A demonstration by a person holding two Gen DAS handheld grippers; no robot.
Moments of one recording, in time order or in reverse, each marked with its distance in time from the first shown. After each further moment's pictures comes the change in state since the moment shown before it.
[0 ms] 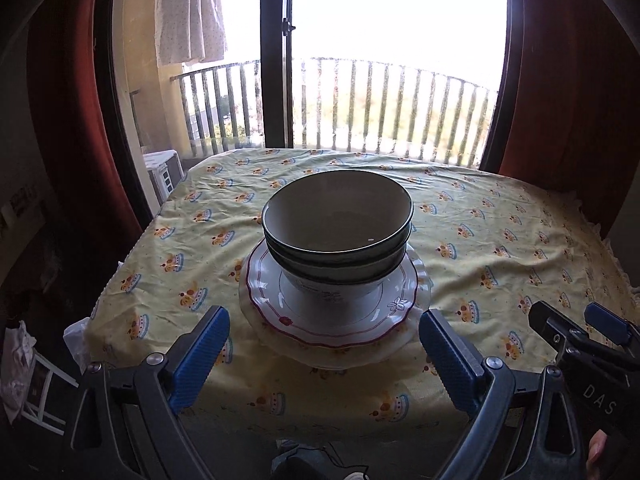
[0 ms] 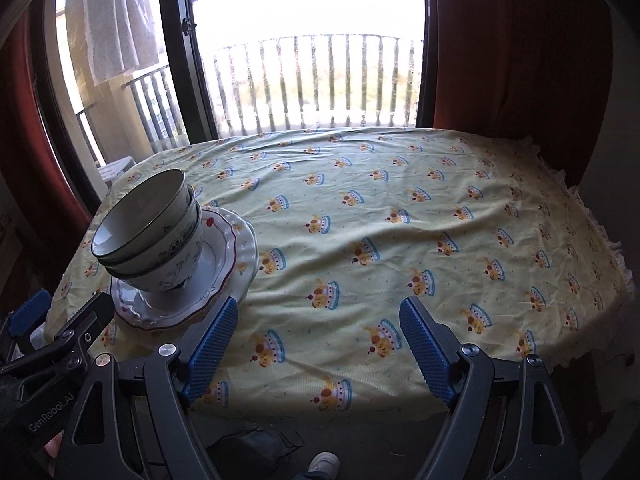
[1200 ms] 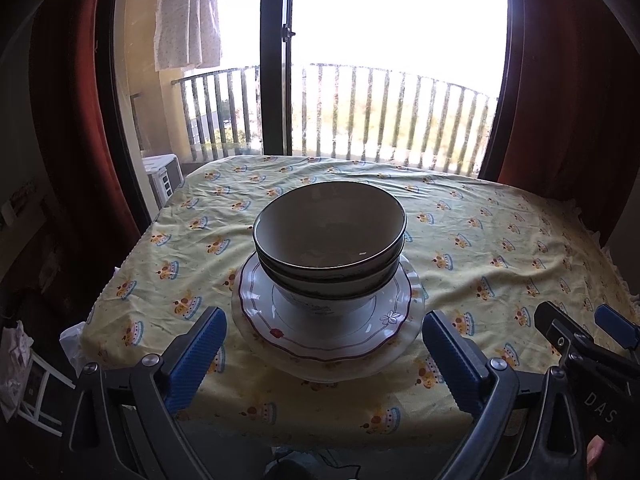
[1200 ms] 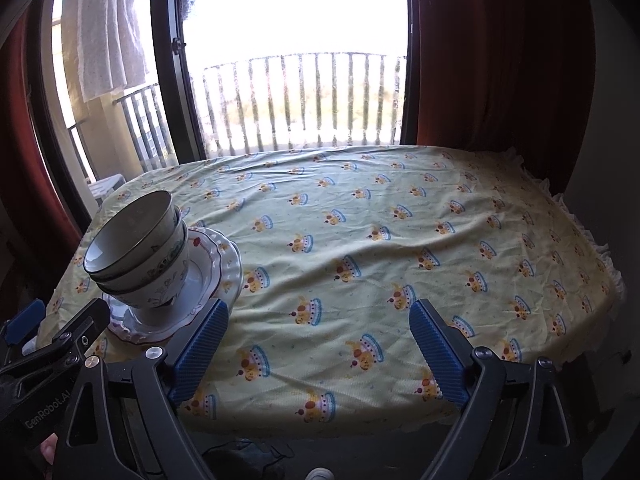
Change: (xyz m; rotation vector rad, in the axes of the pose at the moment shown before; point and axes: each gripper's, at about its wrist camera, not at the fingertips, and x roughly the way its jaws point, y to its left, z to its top) left arm 0.002 -0.006 0.005 -0.003 -0.026 -0.003; right arm -0.007 -0.007 0.003 0.008 -0.072 -0.042
